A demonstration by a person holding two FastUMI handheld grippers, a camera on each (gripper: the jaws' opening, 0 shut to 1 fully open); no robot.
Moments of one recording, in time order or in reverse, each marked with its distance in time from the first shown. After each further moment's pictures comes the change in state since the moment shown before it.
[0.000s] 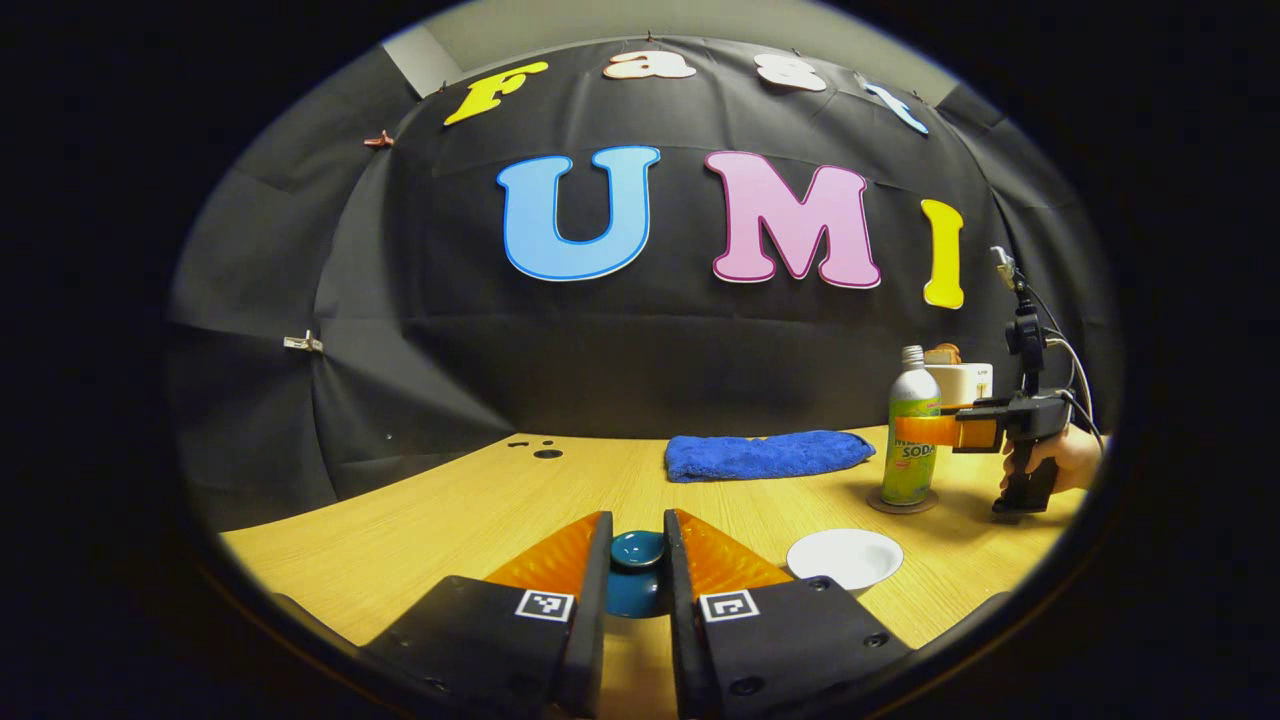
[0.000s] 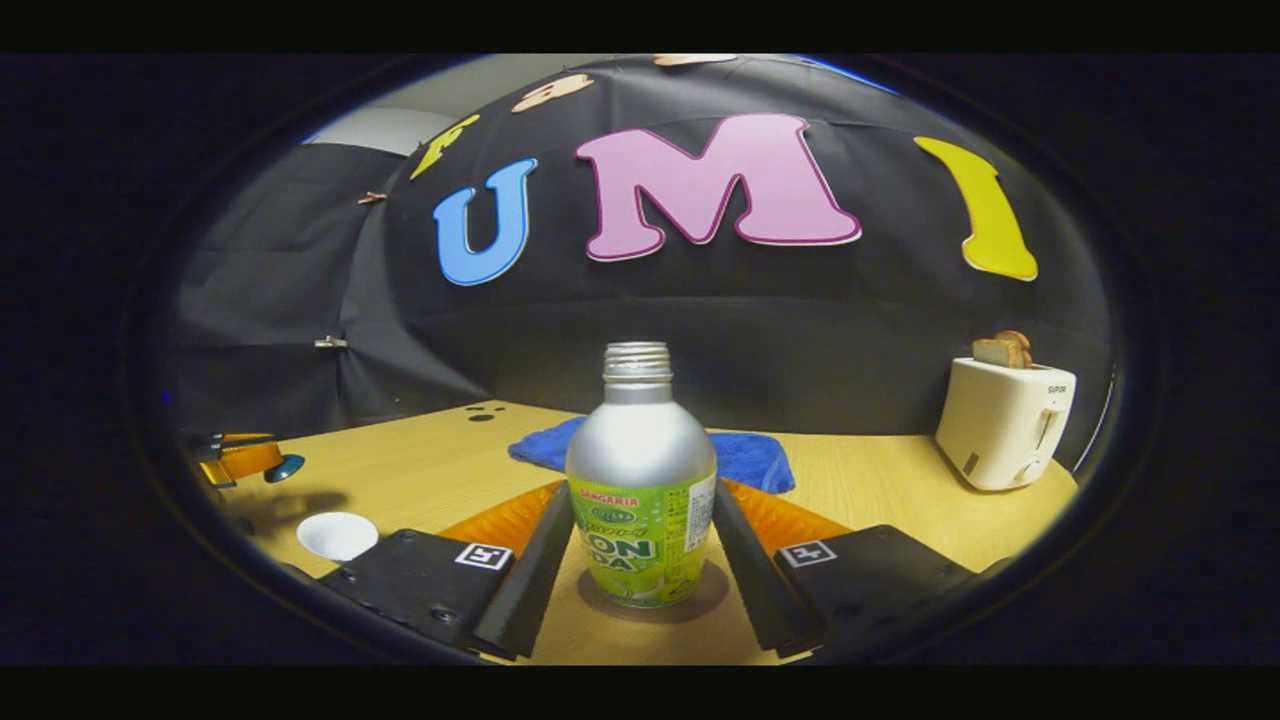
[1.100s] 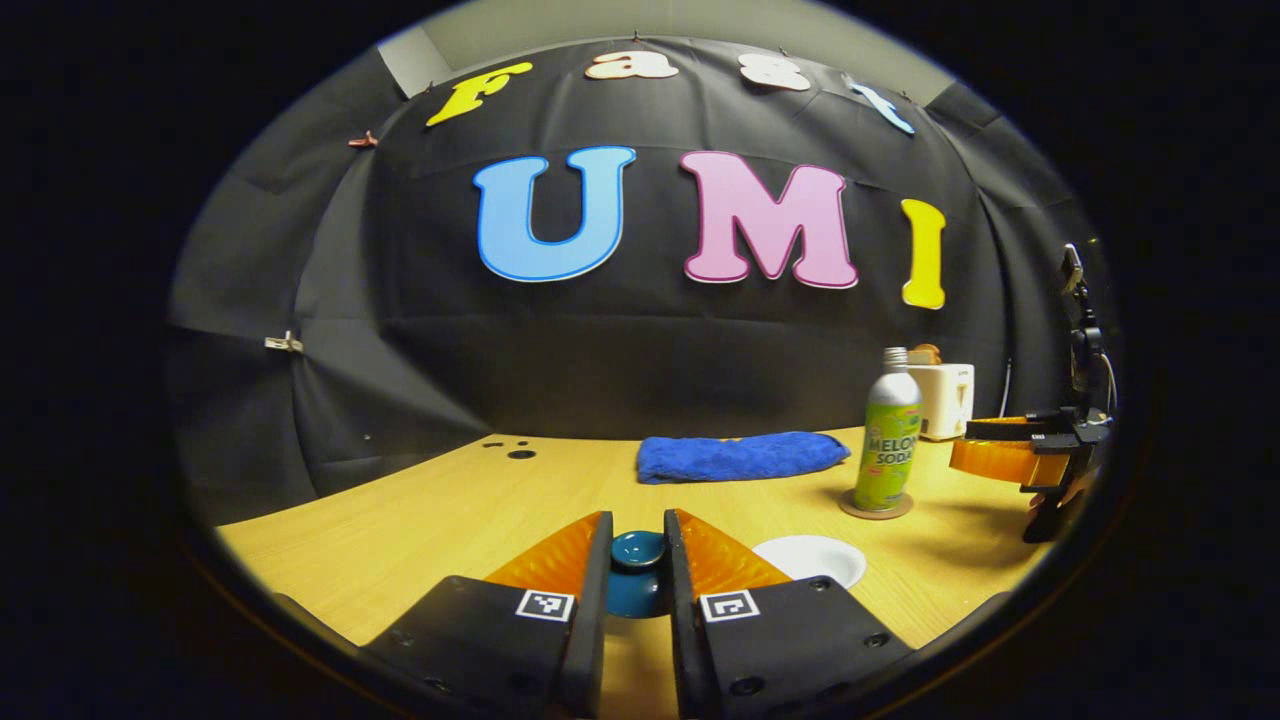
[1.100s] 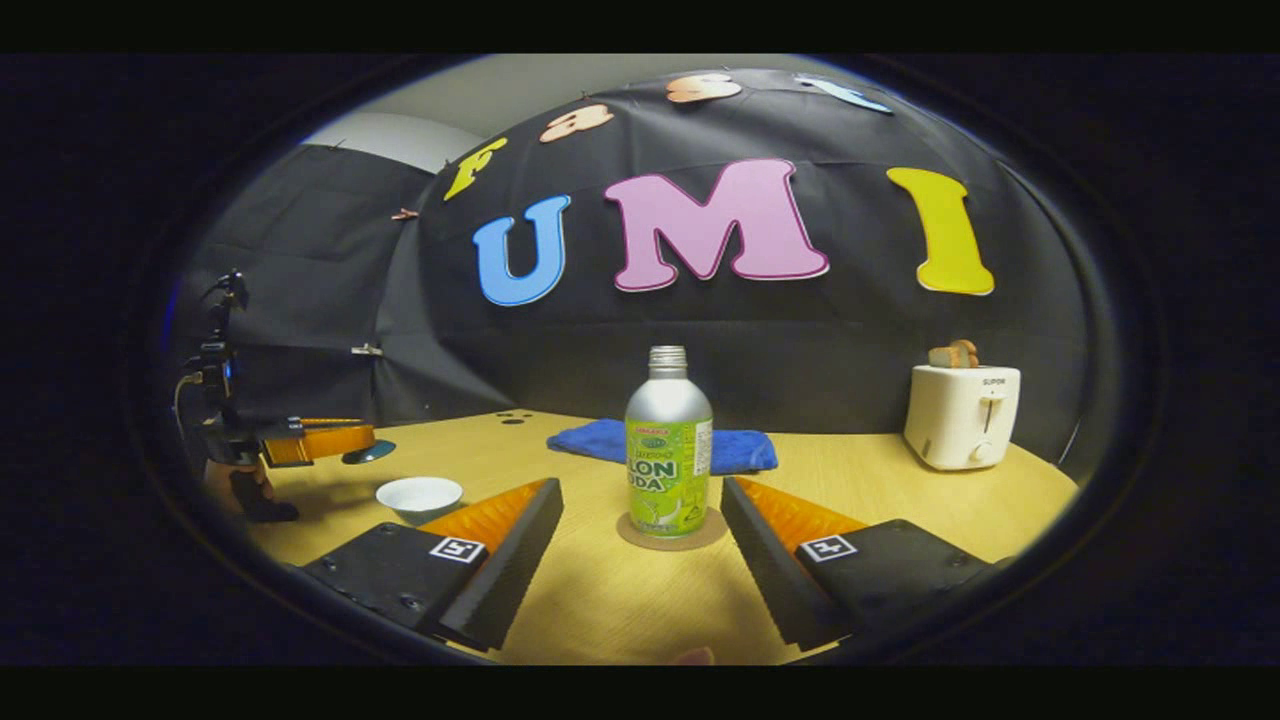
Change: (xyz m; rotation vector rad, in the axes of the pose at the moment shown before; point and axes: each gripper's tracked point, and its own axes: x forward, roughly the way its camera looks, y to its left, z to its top) left arm 0.000 -0.047 0.002 0.002 -0.008 -0.098; right arm -0.120 0.013 -0.007 -0.022 -0.119 -0.006
